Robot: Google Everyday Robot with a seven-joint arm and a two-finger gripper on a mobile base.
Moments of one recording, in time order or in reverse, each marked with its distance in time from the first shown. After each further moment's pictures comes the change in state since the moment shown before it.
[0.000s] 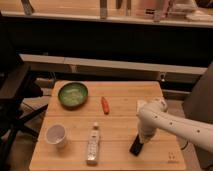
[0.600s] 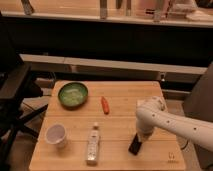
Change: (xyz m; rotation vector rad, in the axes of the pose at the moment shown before) arm -0.010 -0.005 -0.002 -0.004 0.006 -0.022
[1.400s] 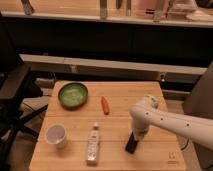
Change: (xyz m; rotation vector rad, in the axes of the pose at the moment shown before) arm -0.012 -0.005 -0.003 -0.008 0.014 -0.022
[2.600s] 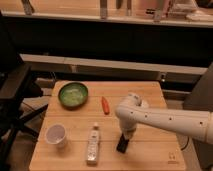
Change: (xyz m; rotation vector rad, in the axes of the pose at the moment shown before) arm -0.068 -0.011 -0.002 -0.008 0.055 -0.106
